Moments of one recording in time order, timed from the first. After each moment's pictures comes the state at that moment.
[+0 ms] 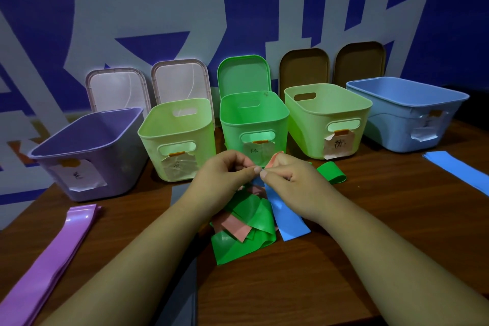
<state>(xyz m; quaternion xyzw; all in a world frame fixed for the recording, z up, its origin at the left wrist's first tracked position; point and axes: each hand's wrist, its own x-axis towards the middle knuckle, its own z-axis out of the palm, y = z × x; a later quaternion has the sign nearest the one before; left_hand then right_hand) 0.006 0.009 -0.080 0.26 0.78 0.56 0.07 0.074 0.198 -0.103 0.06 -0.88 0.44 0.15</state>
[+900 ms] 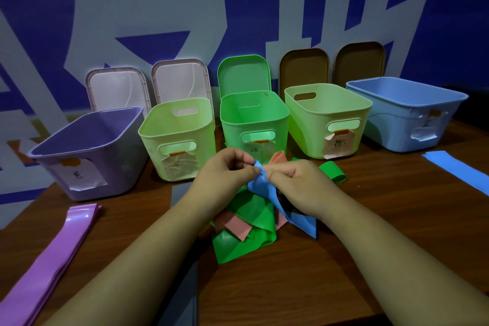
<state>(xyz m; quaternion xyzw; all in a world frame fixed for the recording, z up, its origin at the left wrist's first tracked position) 0.004 0.011 -0.084 0.23 0.77 0.59 0.07 0.079 0.200 -0.100 0.05 -0.88 0.46 0.13</state>
